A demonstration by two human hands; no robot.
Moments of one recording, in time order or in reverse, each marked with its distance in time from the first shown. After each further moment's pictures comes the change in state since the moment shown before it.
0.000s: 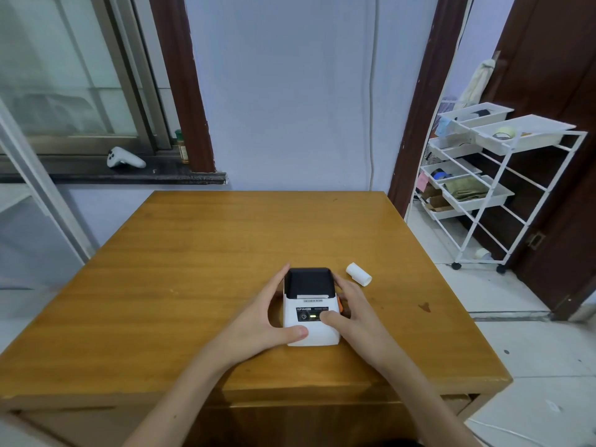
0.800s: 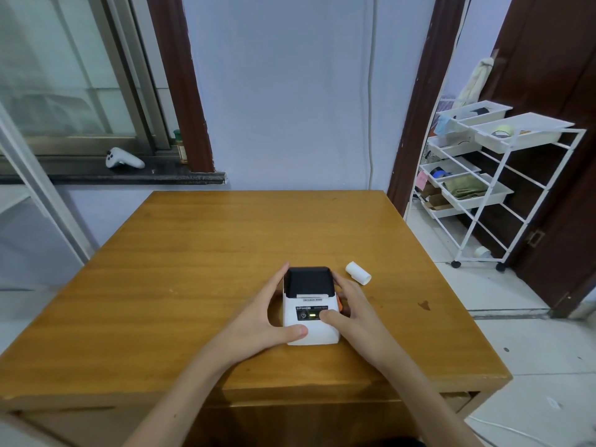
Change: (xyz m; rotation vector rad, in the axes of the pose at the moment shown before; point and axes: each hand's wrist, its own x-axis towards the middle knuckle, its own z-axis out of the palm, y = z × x) left_hand -0.001 0.001 -0.001 0.008 0.006 -0.003; right_hand -0.001 -0.003 0.000 0.004 0.012 -0.002
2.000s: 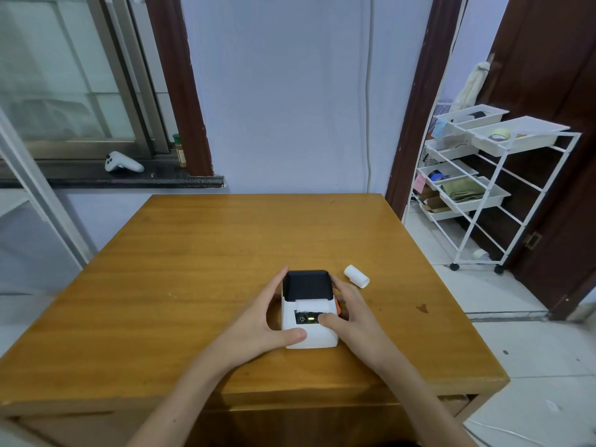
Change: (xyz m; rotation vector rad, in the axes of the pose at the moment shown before) left_hand 0.000 0.003 0.000 0.014 -0.011 0.006; right_hand 0.001 0.001 0.000 0.015 -0.004 -0.023
